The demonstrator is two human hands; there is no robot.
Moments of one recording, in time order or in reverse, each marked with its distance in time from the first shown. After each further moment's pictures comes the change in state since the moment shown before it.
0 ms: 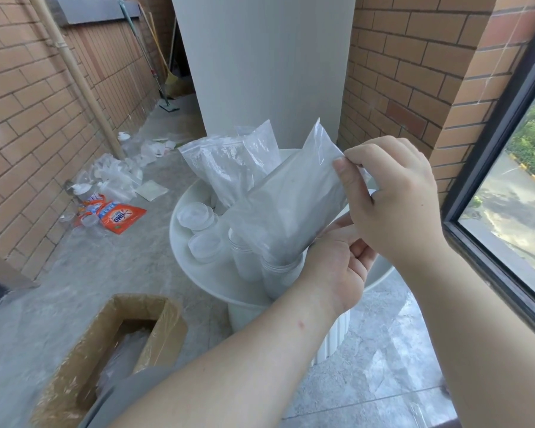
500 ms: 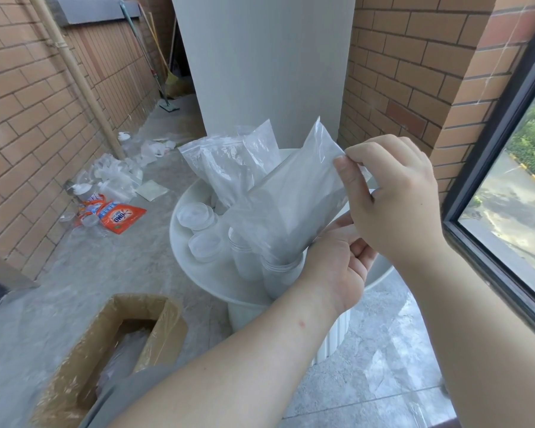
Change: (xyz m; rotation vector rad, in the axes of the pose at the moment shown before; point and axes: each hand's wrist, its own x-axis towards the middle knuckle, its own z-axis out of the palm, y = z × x) left_hand 0.001 0.000 0.001 -0.037 0.007 -0.021; right_hand 0.000 -0.001 0.000 -0.029 0.017 0.005
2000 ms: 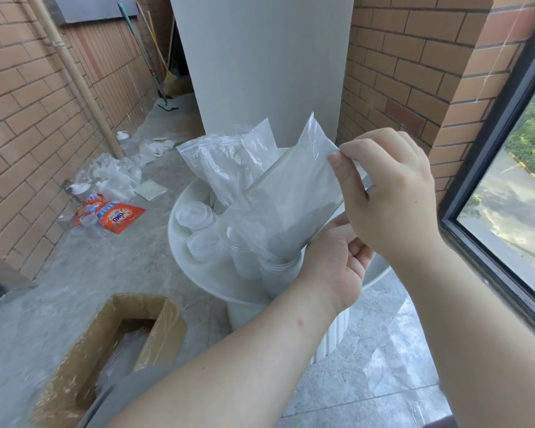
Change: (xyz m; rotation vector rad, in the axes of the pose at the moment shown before) left_hand 0.000 -0.001 0.001 0.004 0.011 0.033; right_hand 0.003 -0.004 0.001 -0.022 0.033 -0.024
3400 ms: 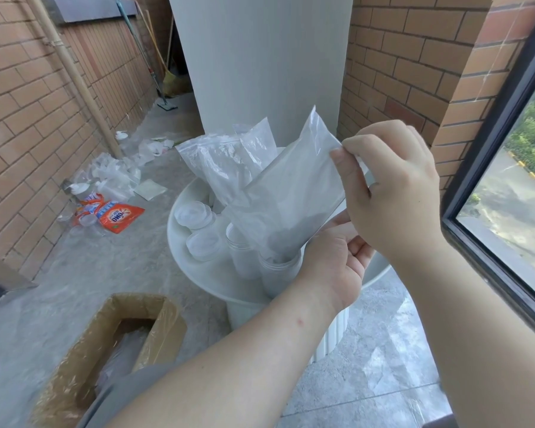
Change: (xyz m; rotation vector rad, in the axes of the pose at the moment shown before) left_hand -0.001 0.001 0.001 0.004 -0.012 0.006; right_hand 0.003 -0.001 -0.002 0.003 0.027 -0.015
